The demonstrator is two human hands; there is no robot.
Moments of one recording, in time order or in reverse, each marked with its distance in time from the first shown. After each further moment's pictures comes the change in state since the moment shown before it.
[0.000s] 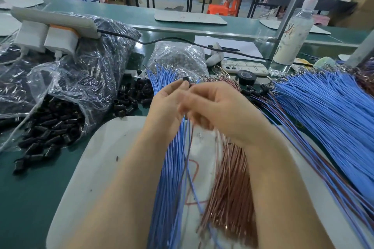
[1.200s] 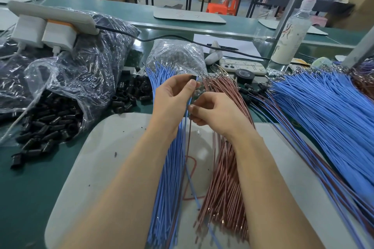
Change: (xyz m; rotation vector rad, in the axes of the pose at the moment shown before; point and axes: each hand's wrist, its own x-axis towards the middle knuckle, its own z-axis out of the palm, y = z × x) left_hand -0.003 -0.009 0.006 0.240 0.096 0.286; right_hand 0.021 0.054 0.002 0.028 0.247 0.220
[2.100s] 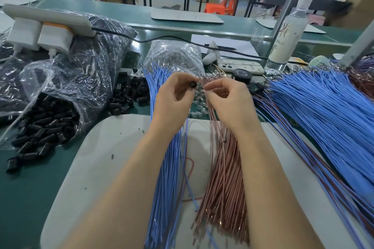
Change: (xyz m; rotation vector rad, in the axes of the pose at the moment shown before) left_hand -0.006 0.005 0.003 0.290 -0.117 0.219; right_hand -0.001 -0.002 -0.017 -0.140 0.376 -0.109
